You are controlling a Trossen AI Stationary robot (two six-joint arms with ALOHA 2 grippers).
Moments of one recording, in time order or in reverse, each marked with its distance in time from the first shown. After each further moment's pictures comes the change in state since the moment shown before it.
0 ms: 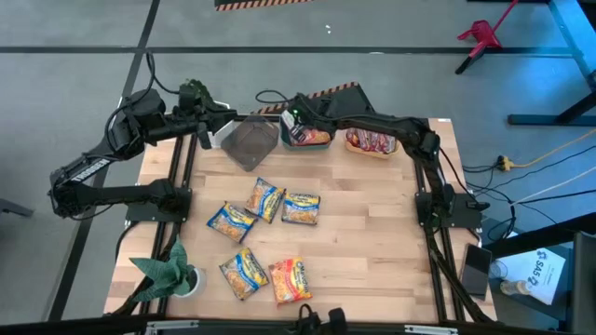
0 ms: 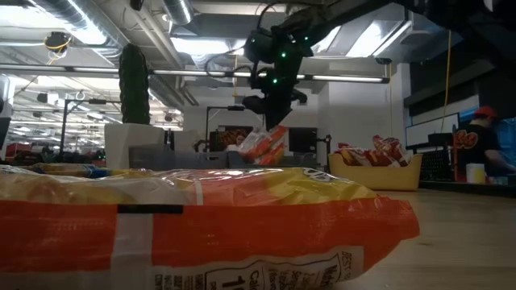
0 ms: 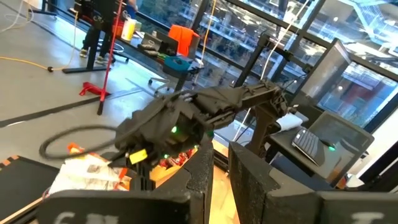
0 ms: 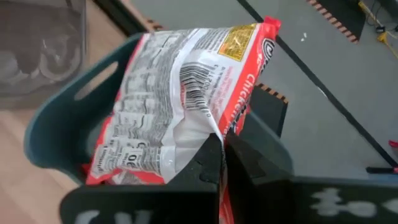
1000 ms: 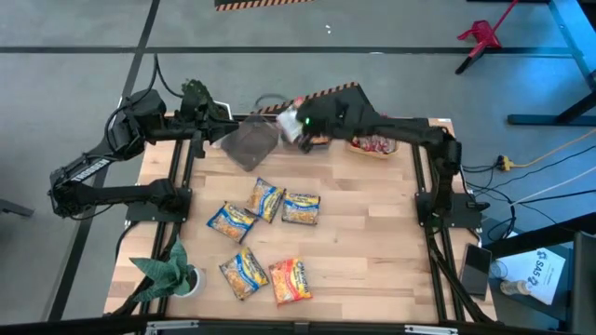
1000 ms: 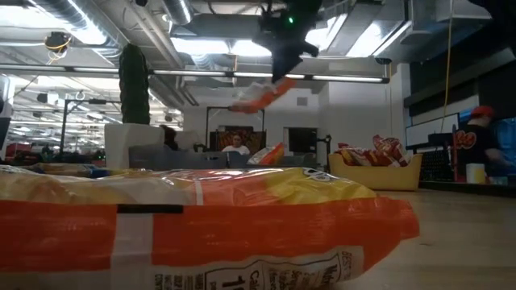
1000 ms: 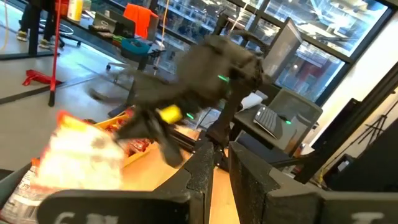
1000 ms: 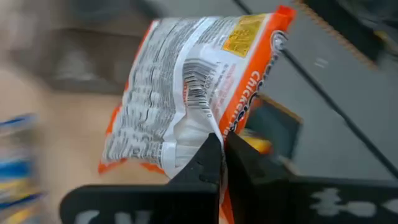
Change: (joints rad) left arm -0.005 0.000 0.000 0.000 0.190 0.001; right arm 0.153 -0.214 0.042 -0.201 -0.003 0.056
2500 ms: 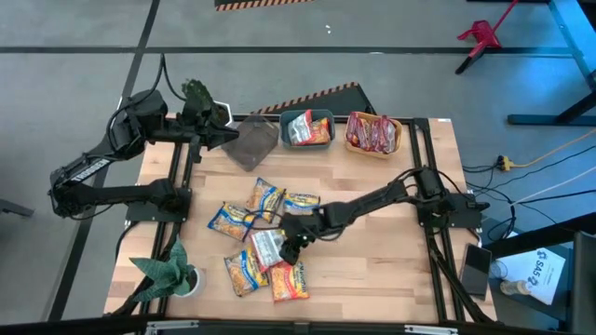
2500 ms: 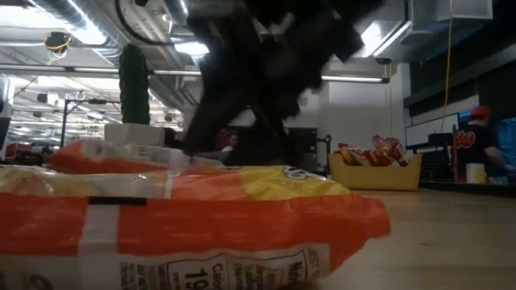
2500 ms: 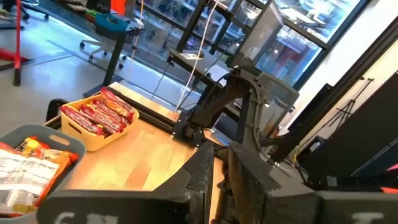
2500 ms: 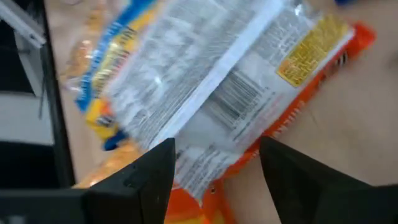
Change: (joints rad) left arm 0.000 0.000 0.000 -0.042 0.114 -0.027; right arm 0.491 0.200 -0.517 0.821 -0.598 0.630
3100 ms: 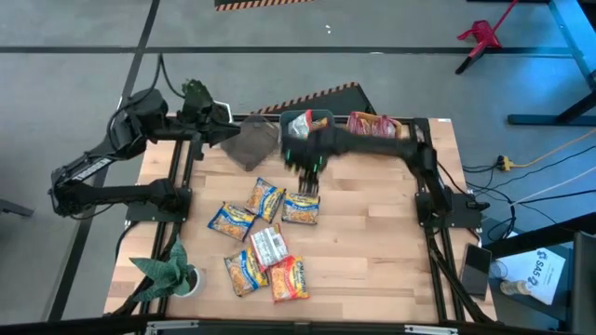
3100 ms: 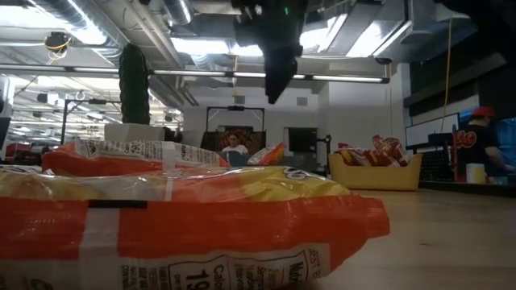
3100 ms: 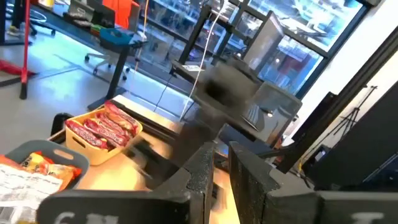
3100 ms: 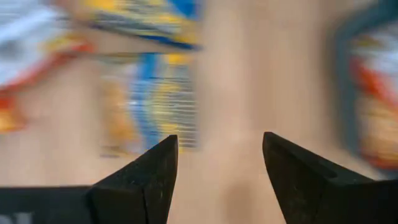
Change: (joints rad) left arm 0.000 0.011 0.000 0.057 -0.030 0.000; right arm -0.356 -0.002 0.687 -1.171 0.139 -0.818
